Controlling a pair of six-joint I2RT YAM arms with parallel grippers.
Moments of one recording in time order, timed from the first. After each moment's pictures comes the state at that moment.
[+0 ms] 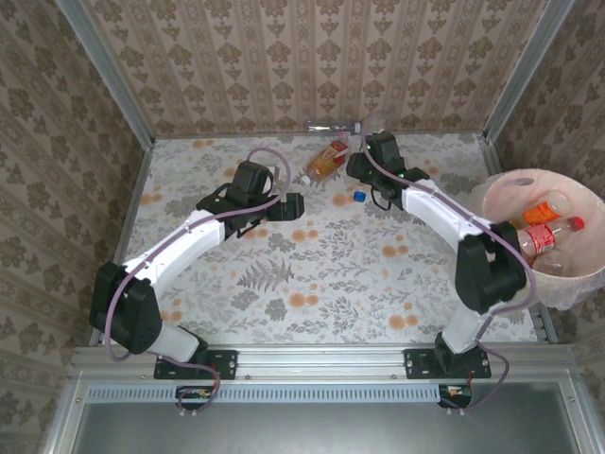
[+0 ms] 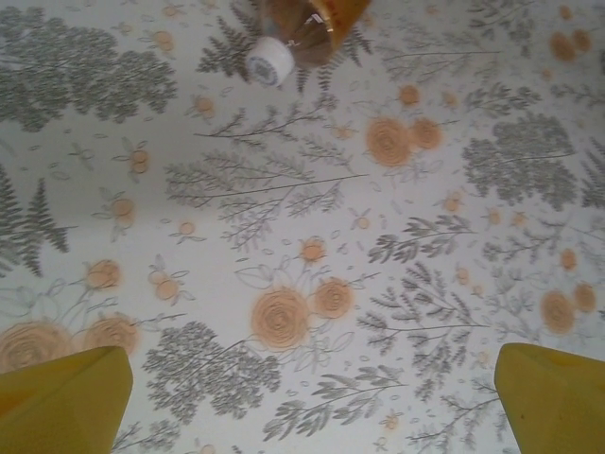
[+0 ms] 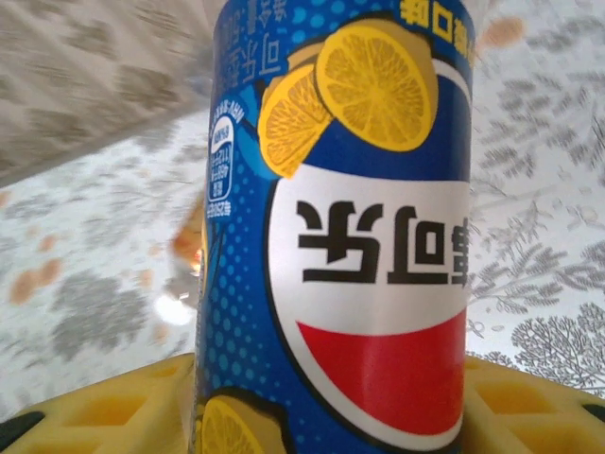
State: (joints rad) left arm -0.59 1.46 1.15 -0.47 0.08 -0.44; right arm 0.35 1.69 1.34 -0.27 0.13 0.56
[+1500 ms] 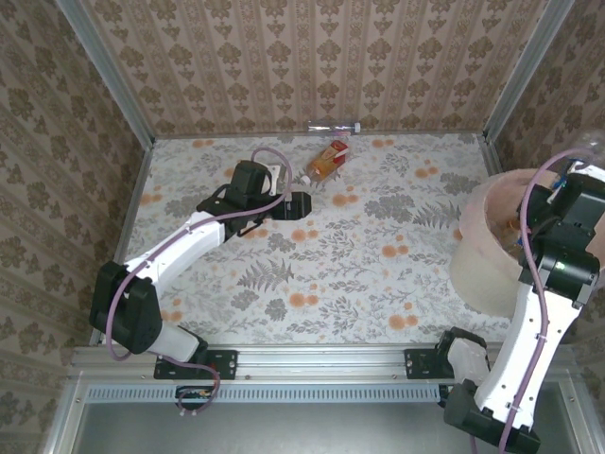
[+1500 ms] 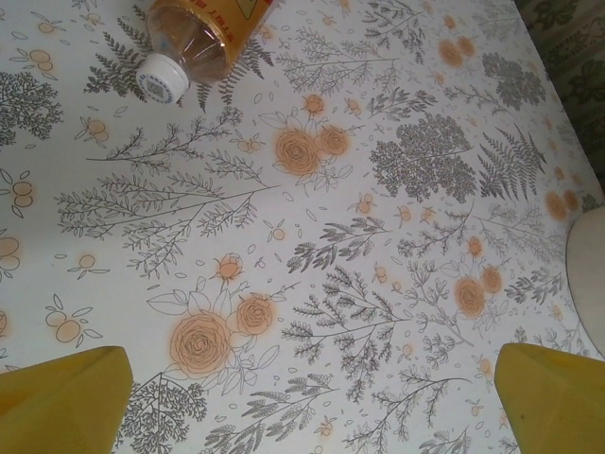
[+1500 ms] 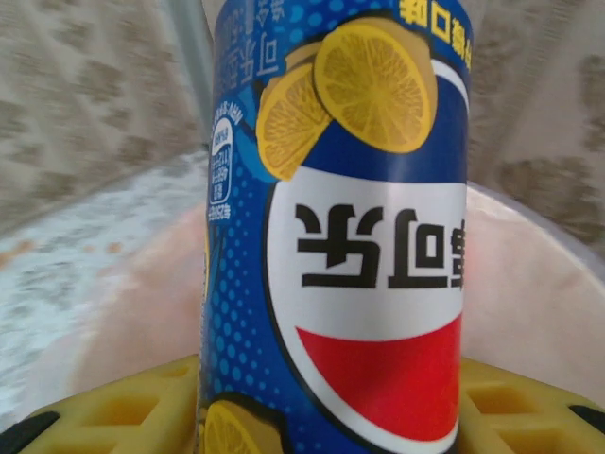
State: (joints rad) left arm -0.58 1.46 1.11 -0.34 0.24 -0.43; right arm -0.51 0.88 1.39 -0.99 0.20 0.07
